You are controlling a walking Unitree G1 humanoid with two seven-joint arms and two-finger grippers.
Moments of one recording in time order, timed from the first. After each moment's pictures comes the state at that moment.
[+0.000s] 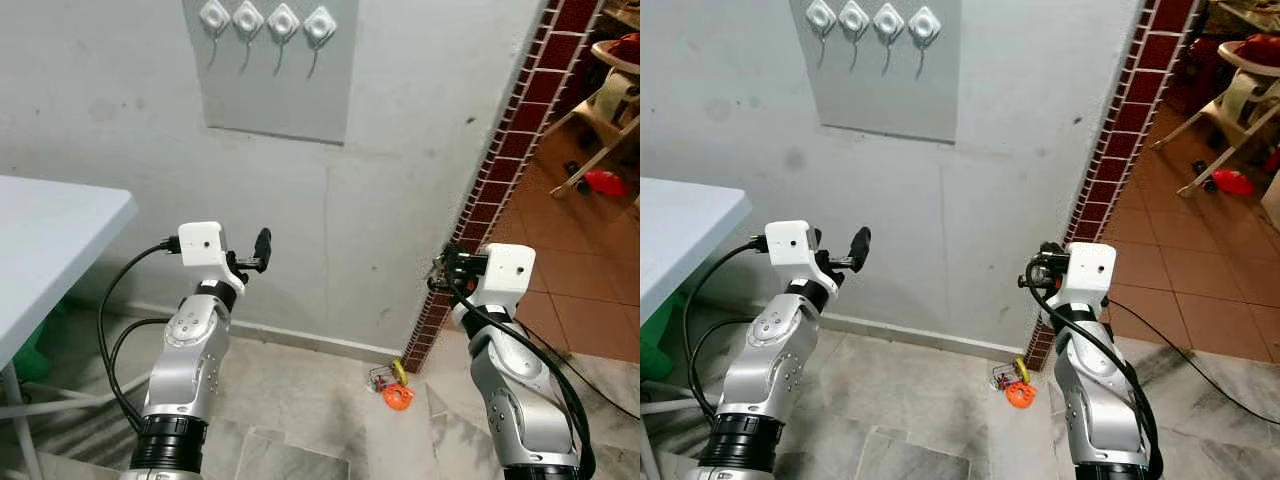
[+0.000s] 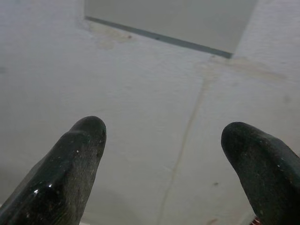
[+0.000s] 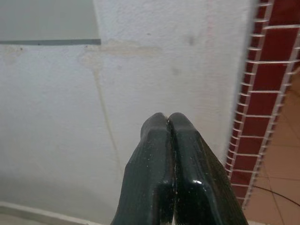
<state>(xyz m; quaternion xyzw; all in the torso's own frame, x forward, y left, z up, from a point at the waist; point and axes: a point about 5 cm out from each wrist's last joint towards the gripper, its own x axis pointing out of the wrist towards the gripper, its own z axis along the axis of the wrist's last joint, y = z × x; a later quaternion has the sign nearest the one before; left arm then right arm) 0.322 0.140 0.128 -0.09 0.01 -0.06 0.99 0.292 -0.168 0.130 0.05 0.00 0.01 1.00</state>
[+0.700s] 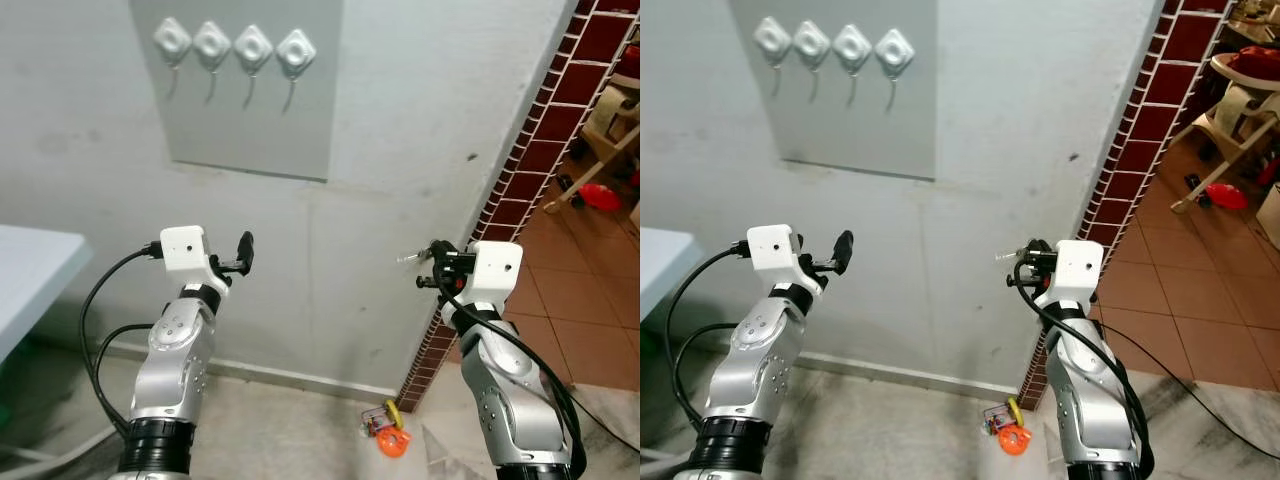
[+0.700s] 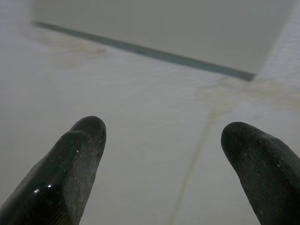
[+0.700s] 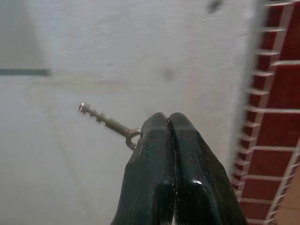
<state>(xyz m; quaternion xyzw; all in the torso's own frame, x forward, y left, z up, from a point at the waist) 0.321 0.149 0.125 -0.09 0.01 -0.04 1.00 0.293 -0.161 0.133 0.05 -0.01 0.03 1.00</state>
